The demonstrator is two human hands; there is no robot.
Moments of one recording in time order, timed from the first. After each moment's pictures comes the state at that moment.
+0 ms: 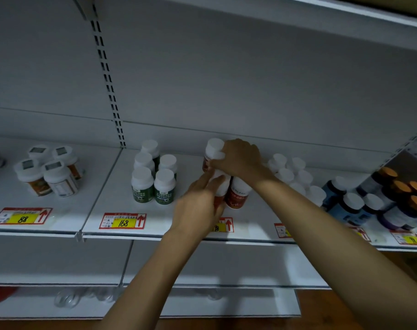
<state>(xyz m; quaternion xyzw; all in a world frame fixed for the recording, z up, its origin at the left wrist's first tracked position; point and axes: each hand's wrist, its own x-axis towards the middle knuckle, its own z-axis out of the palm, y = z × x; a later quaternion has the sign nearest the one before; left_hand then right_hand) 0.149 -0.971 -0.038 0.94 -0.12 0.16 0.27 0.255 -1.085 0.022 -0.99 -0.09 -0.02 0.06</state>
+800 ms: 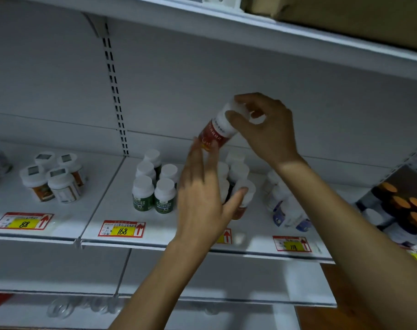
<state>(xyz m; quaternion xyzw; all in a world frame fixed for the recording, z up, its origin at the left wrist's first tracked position) 0.133 -0.984 0.022 0.89 -0.07 0.32 0.32 0.218 -1.099 0.116 -0.86 -0.17 -0.27 0.40</state>
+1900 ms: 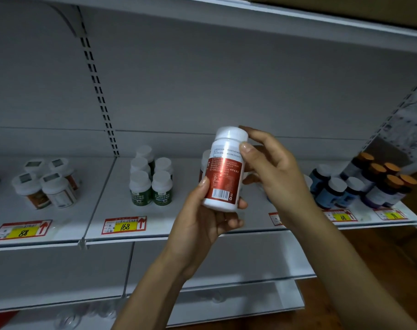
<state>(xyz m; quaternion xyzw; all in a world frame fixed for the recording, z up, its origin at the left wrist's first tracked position) 0.064 -0.966 0.036 0.40 -0.09 -0.18 0.90 0.091 -1.101 0.090 -0.76 -0.08 -0.09 0.63</state>
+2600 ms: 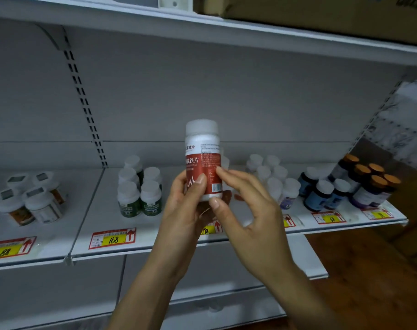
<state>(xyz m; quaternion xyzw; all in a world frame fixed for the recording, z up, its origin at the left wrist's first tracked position) 0.072 -0.972 0.048 0.46 -0.06 -0.06 0.88 0.051 -1.090 0.053 -0.83 -0.14 -0.25 0.48</state>
